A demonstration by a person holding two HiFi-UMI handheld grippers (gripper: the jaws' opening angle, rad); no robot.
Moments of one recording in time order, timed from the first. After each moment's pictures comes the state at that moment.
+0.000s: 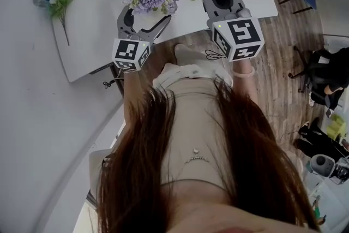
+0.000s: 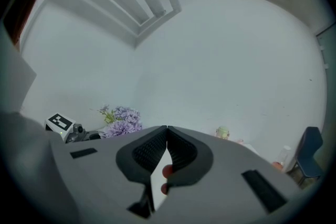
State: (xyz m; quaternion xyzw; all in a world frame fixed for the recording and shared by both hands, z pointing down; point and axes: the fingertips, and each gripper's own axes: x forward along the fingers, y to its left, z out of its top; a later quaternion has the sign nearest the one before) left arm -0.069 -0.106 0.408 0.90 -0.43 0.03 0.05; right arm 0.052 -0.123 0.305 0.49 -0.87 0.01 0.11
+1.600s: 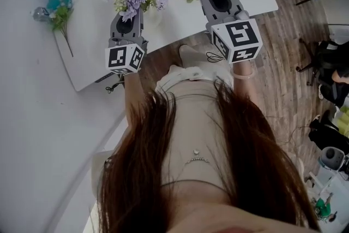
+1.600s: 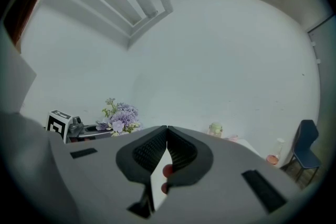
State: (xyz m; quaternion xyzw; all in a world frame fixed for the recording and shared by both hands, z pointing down) left arm -0.100 -0.133 0.381 0.87 -0.50 -0.05 0.05; right arm 0.079 -0.125 0.315 0.51 -0.85 0.02 0.10
